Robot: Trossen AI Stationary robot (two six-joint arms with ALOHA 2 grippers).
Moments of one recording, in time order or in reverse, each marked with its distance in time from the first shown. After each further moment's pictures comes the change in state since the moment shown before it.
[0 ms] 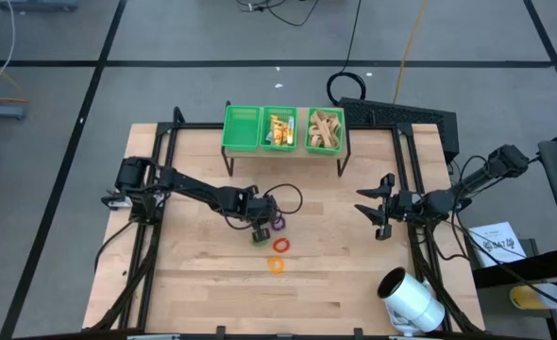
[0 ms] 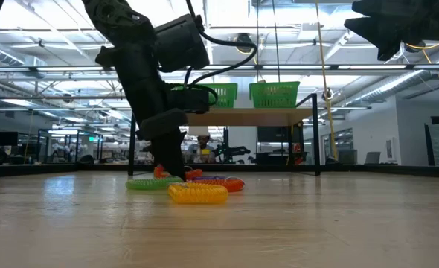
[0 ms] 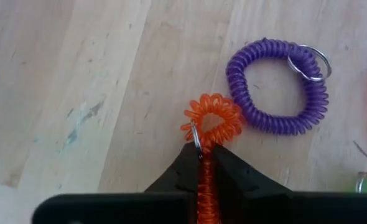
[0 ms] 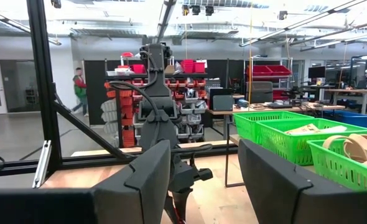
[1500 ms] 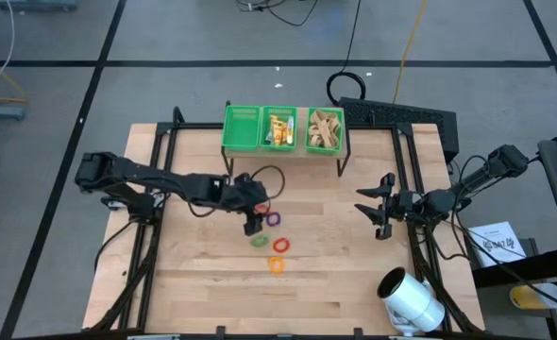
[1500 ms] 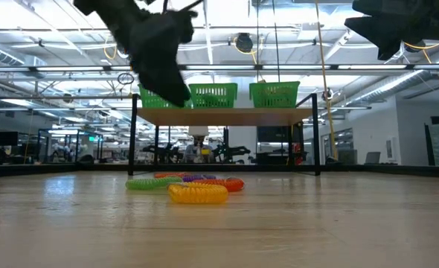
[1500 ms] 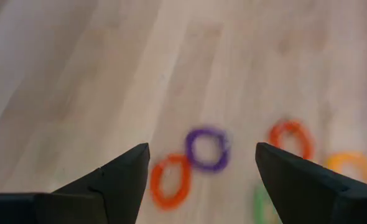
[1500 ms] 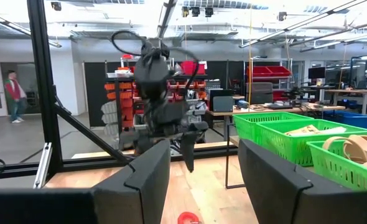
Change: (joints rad) left arm -0.015 -0.373 -0.001 -0.074 -0.020 0.022; right arm 0.000 -0.006 0.000 0.002 0.000 0.000
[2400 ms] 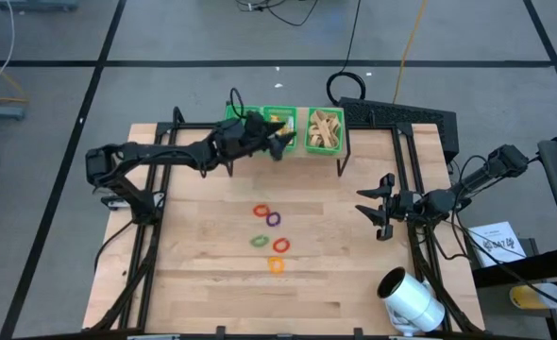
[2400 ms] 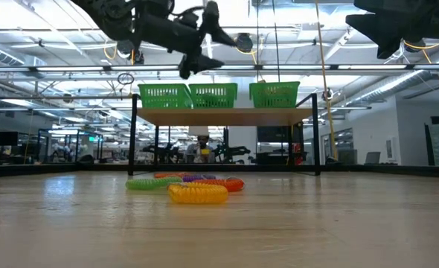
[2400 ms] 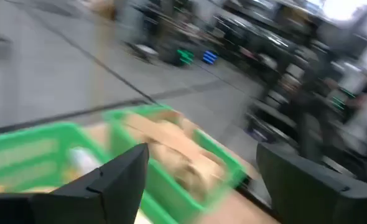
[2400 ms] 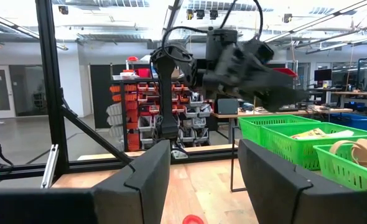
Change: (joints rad) left arm 0.400 0.065 0.000 0.901 0.060 -0.177; right arm 0.000 0.000 0.000 0.009 -0.023 0.000
